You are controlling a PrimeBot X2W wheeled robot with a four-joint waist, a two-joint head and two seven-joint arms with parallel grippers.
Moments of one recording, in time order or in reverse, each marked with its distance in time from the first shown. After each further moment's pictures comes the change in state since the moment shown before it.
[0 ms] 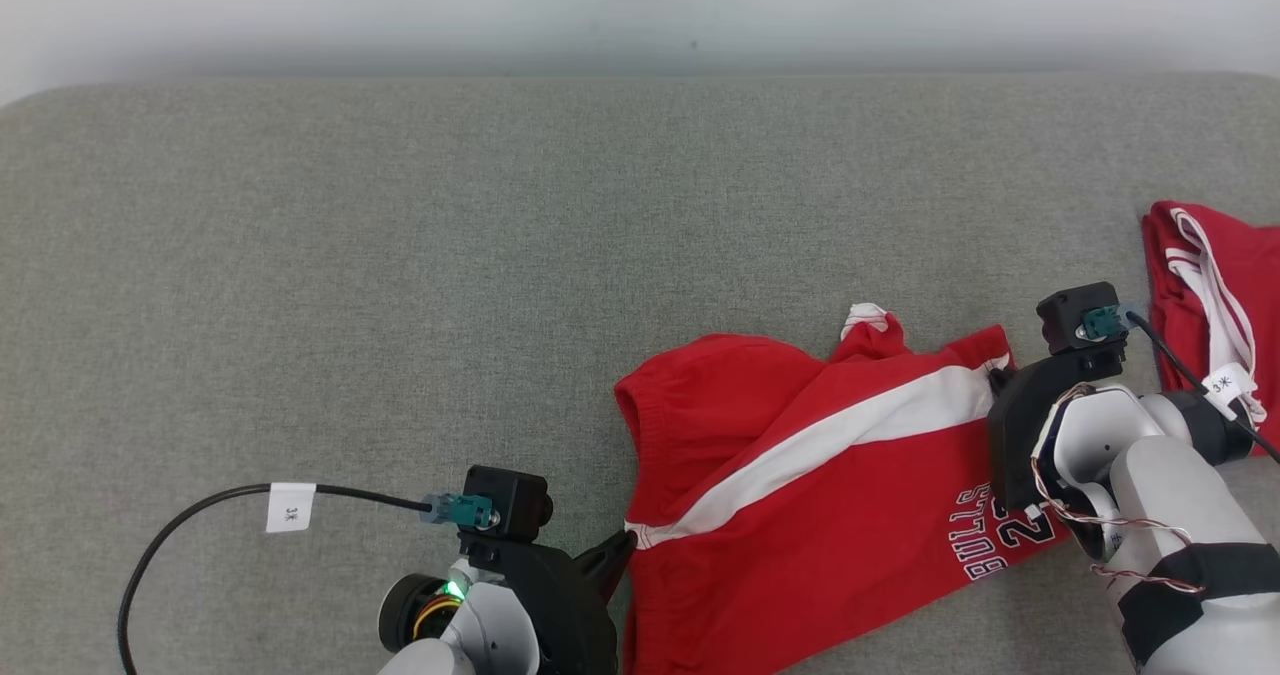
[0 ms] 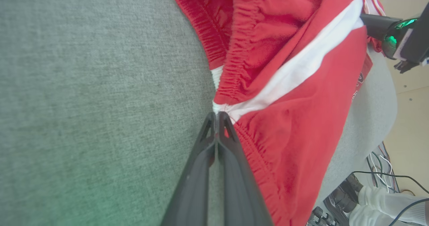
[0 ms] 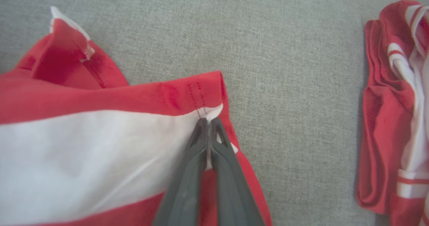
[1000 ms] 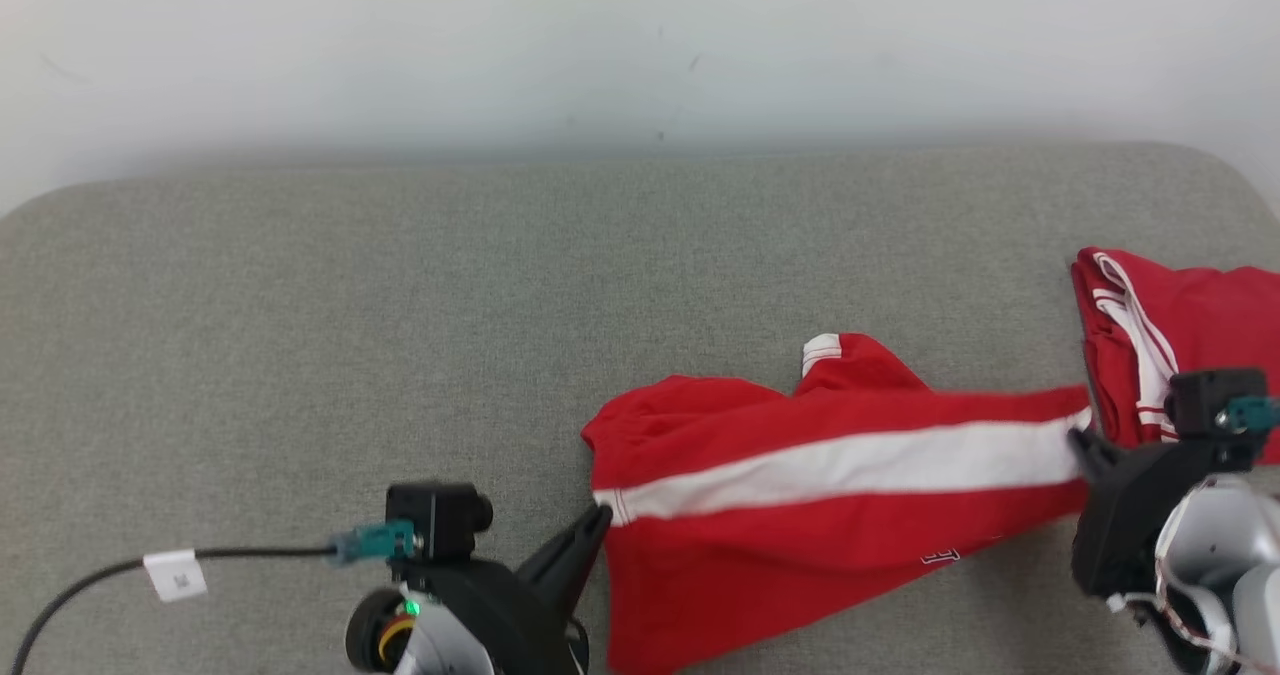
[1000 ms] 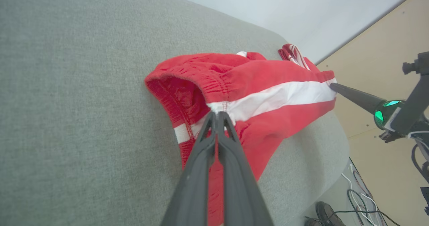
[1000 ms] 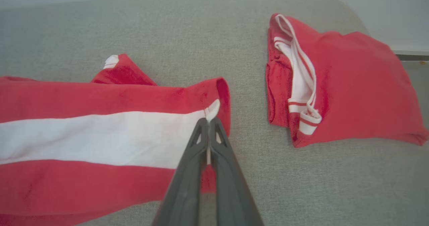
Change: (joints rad) left arm 0.096 0.043 0.080 -0.222 -0.064 0.024 -0.097; right arm 0.347 0.032 -0.256 -0.534 0.073 0.000 0.160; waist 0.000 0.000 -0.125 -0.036
